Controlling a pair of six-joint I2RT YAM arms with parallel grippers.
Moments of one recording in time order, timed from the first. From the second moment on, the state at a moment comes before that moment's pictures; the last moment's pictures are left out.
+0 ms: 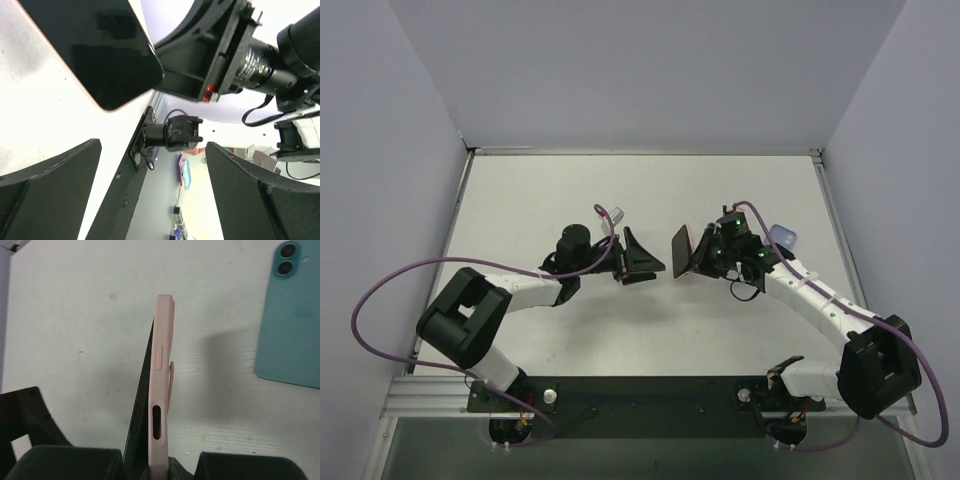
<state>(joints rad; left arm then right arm) -0.59 1.58 0.66 0.75 0.74 -1.21 0.50 1.26 0.82 -0.34 -0.17 0.74</state>
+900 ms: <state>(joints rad) -0.63 1.54 0.75 0.11 0.45 -0.89 0.92 1.50 0.81 -0.37 0.43 0.50</state>
